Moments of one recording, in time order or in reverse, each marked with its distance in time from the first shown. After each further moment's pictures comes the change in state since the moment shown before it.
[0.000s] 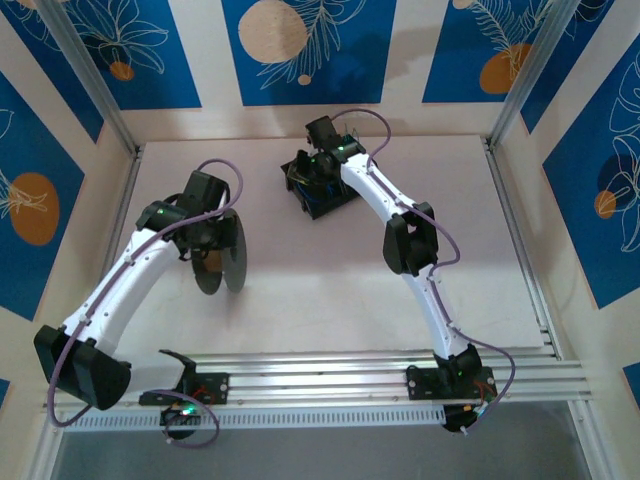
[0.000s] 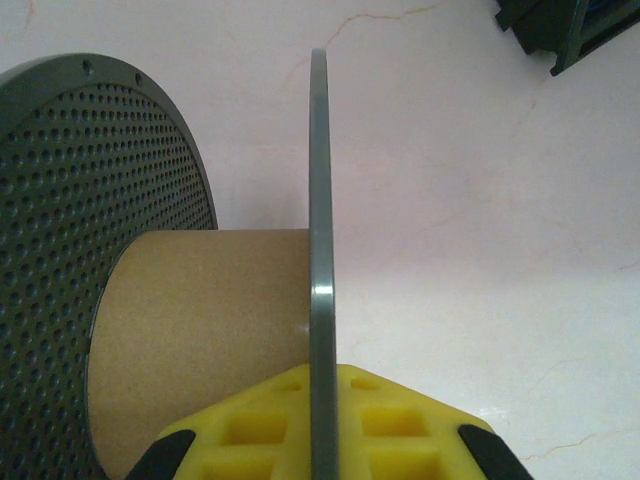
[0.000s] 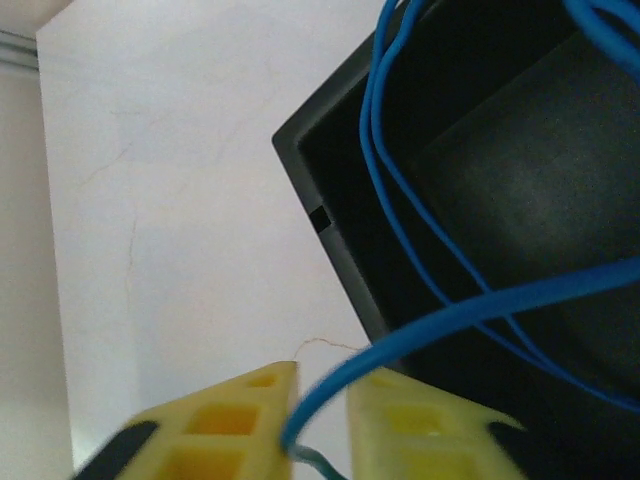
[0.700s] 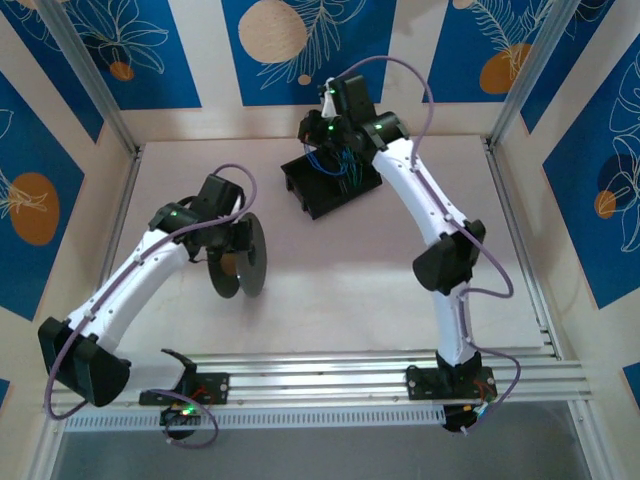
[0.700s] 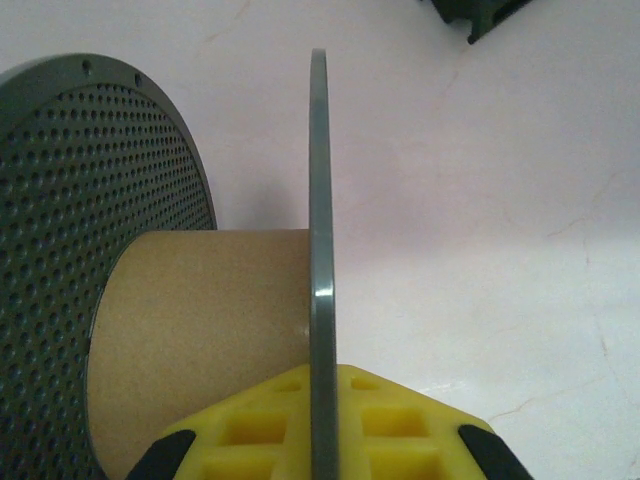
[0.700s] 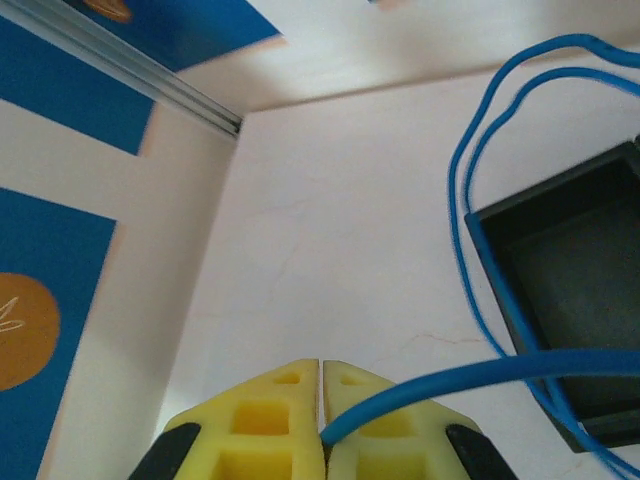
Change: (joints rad) left arm -0.096 0.026 -0.011 0.049 0.064 -0.056; right arm 0.011 -0.428 -0.078 -0.050 0.045 -0.157
